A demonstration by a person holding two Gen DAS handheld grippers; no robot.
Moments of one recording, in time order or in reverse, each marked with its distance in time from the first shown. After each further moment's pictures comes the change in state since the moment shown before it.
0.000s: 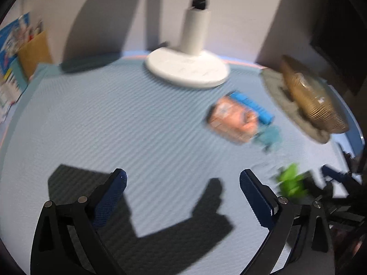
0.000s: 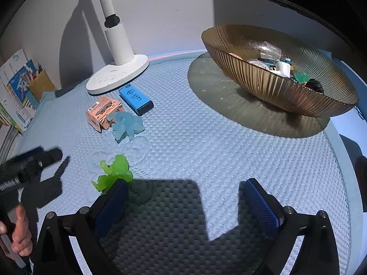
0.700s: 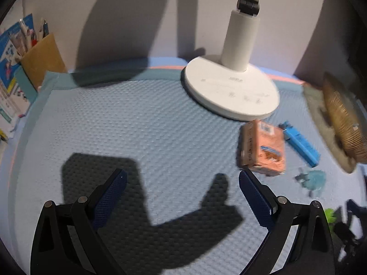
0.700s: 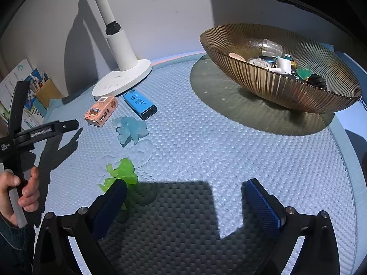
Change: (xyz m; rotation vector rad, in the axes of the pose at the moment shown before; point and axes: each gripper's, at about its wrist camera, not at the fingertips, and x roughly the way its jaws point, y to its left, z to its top) left arm 0.027 0.053 0.039 -0.058 0.034 0.101; right arm -0.005 -0.007 -0.002 0.045 -0.017 0.065
